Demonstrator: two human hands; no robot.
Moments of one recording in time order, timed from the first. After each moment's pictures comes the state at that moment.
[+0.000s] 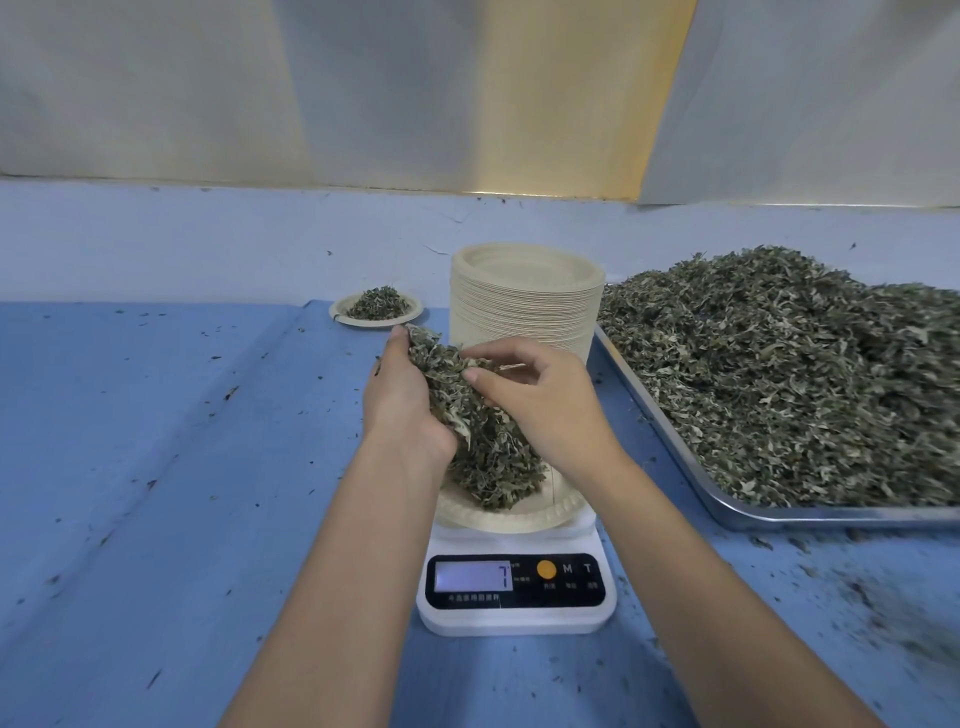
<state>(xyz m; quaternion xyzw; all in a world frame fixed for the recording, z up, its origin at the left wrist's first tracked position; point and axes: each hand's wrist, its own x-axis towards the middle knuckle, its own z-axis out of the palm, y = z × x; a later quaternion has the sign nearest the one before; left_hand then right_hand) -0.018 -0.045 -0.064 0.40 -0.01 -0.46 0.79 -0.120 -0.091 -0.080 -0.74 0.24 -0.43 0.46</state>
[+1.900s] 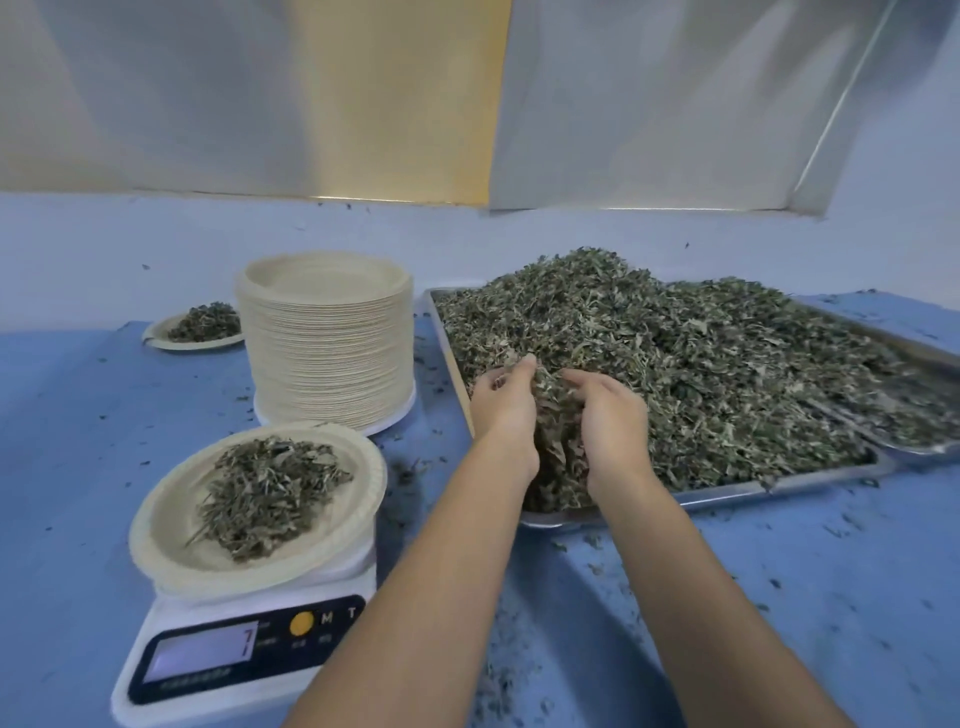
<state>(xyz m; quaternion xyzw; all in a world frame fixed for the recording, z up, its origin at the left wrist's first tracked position) -0.209 -0.192 -0.094 0.55 -0.18 -0.47 0.66 -0.281 -0.194 -0.099 -0.48 0.53 -0.54 0.44</state>
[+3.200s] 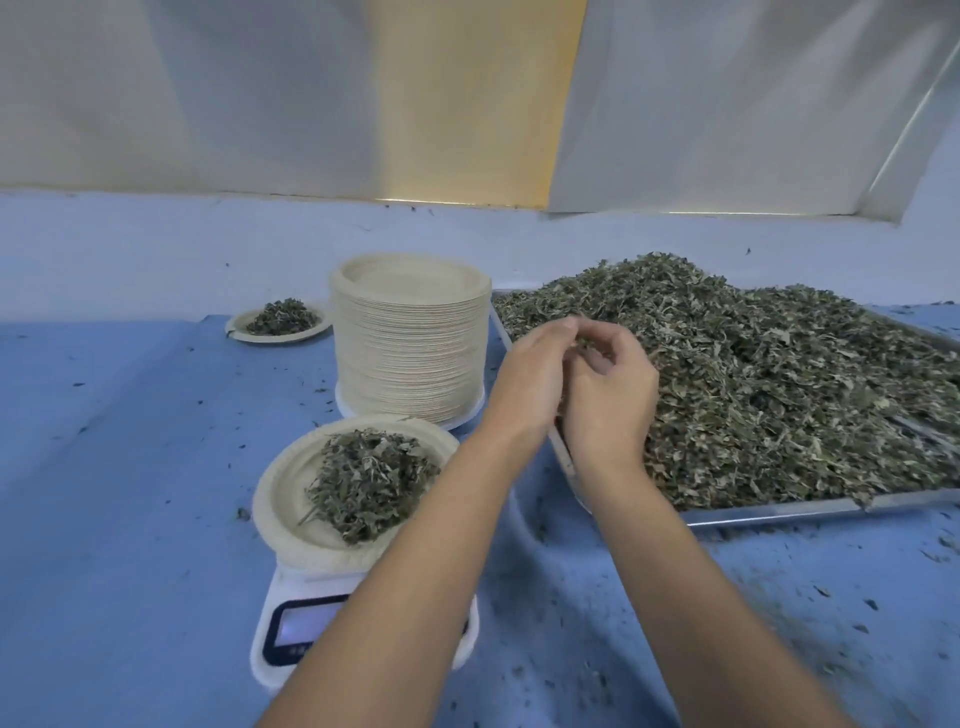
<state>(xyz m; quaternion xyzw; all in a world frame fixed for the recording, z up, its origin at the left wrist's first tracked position) -0.152 -0.144 -0.064 0.48 -0.46 -0.38 0.64 -0.209 -0.157 -0.080 -0.54 0.38 -0.67 0.35</state>
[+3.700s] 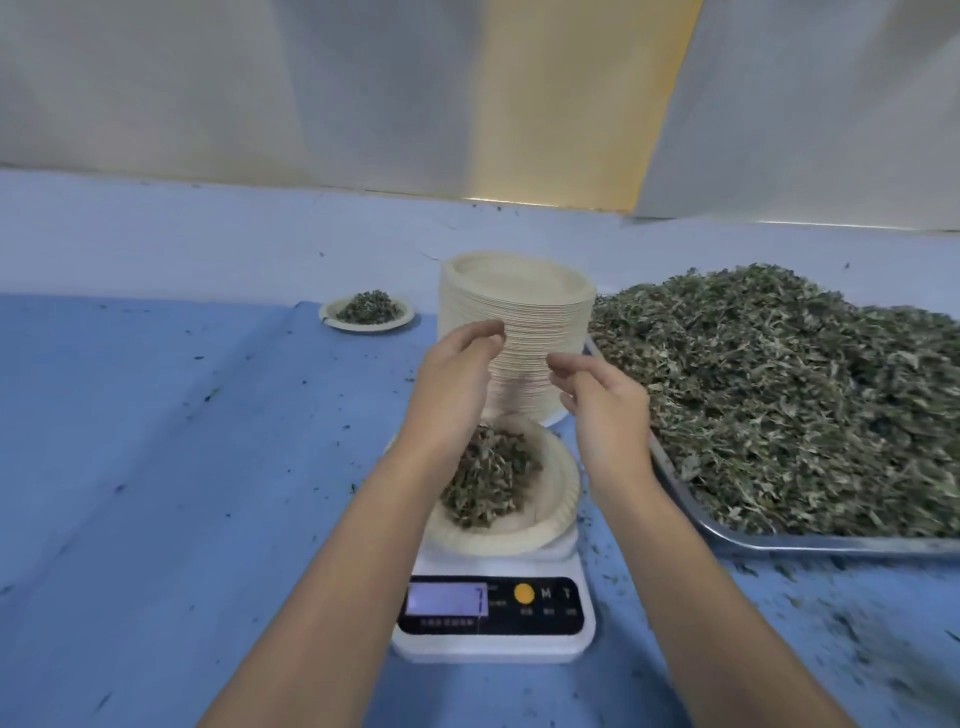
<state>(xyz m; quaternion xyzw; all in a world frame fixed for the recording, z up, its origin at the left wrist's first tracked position) -0.042 -0.062 -0.066 0.57 -0.39 -0.28 0.67 -0.143 -0.136 -0.101 -0.59 0.36 -0.54 0.48</state>
